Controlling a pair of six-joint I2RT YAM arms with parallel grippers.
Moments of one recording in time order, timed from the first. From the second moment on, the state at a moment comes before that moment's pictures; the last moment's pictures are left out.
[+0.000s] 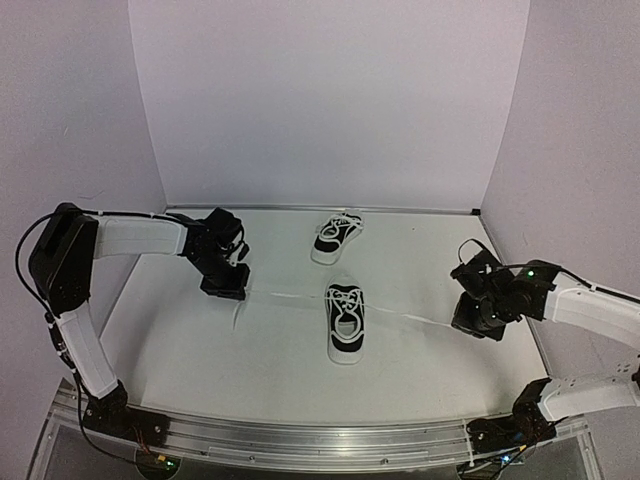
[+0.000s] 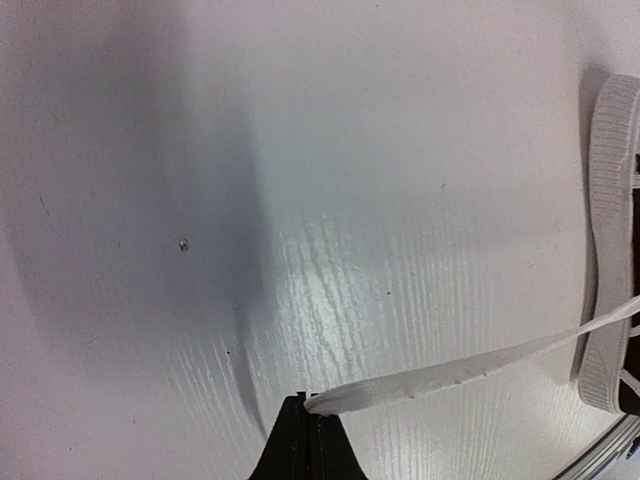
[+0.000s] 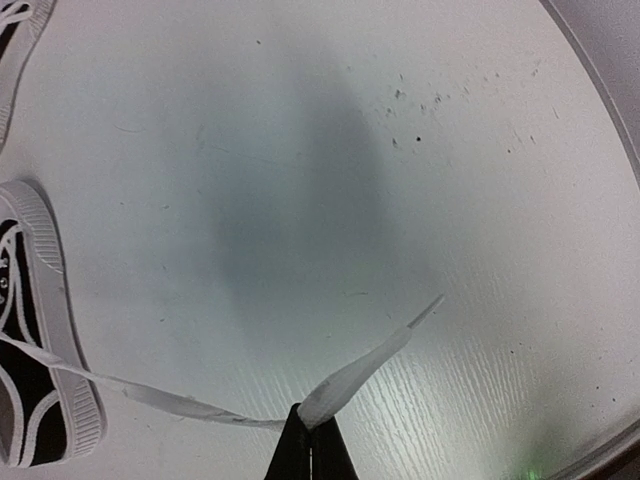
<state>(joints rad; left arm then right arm) -0.57 1.78 1.19 -0.61 0.14 -0.40 0.68 1.10 0.77 -0.87 0.35 1.03</state>
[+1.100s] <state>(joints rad) -0.50 1.88 1.17 -0.68 0.18 -0.29 0.48 1.26 0.83 -0.85 0.37 0.90</state>
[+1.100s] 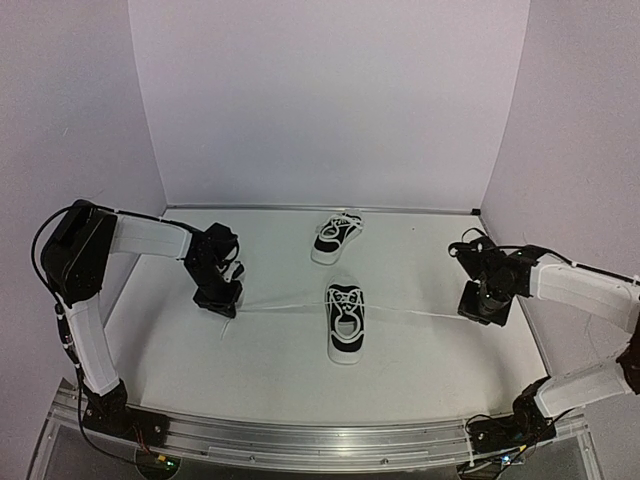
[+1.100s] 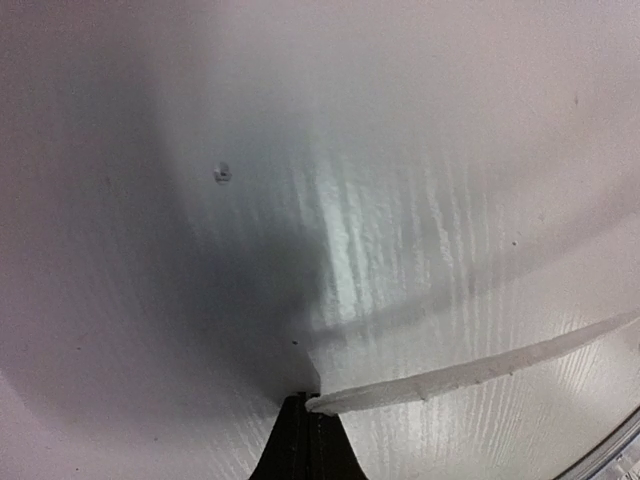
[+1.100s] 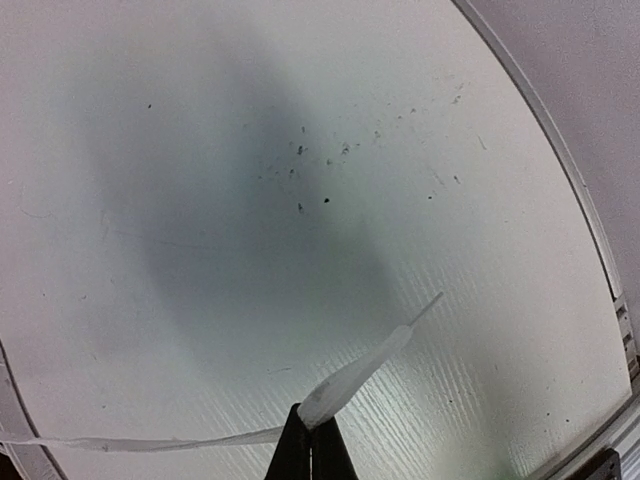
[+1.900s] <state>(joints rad) -0.60 1.64 1.28 -0.63 0.14 -0.10 0.48 1.42 1.11 -0.68 0.05 0.47</state>
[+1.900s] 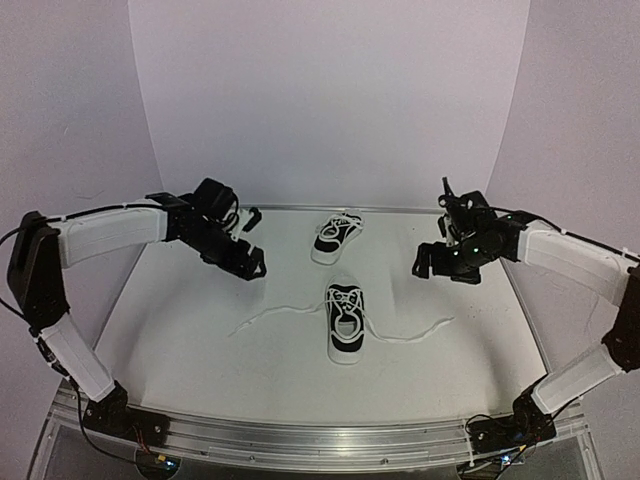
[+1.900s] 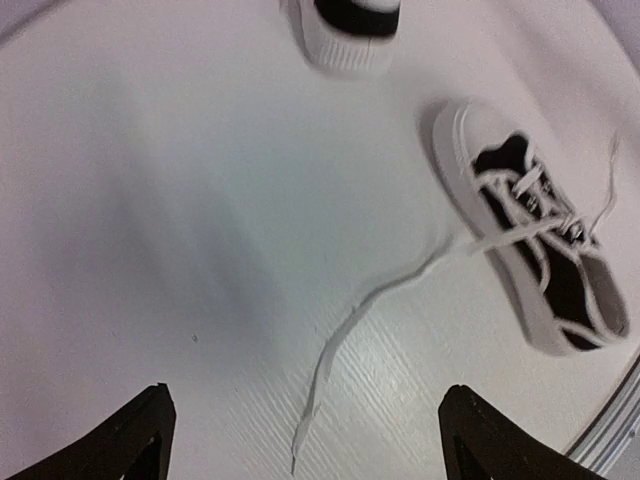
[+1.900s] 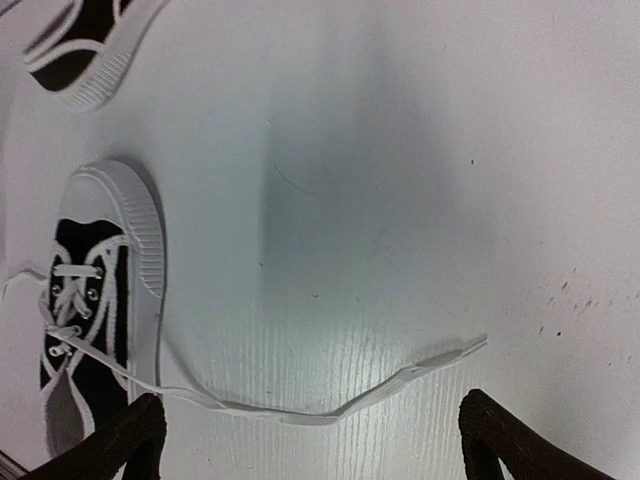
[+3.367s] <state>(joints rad) -0.78 2.21 1.65 -0.68 0.18 0.60 0.48 1.57 1.41 -0.64 -0.24 0.37</state>
